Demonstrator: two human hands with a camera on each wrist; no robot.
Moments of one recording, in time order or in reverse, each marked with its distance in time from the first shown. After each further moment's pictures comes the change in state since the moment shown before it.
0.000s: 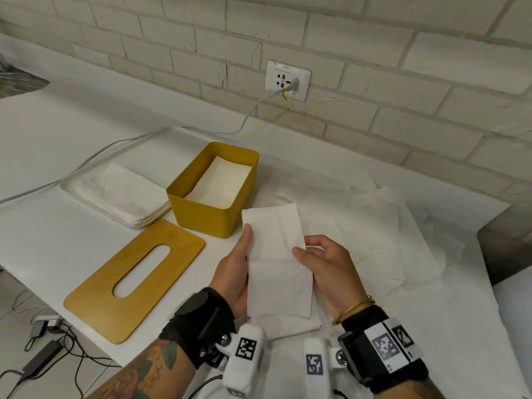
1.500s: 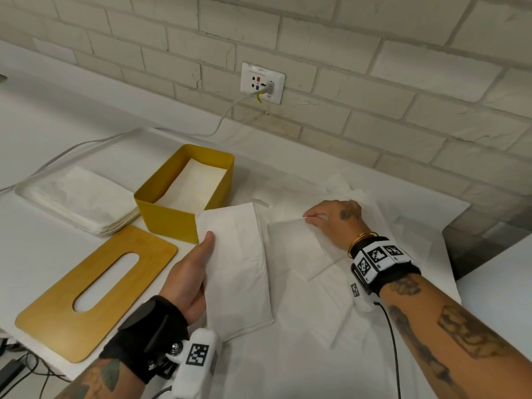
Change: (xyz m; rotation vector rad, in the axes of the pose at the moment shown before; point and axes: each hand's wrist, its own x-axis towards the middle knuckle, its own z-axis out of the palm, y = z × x) left_hand -0.002 0.011 -0.015 0.027 0.134 0.137; right_hand 0.096 -0.045 -0.081 -1.174 0.002 -0.362
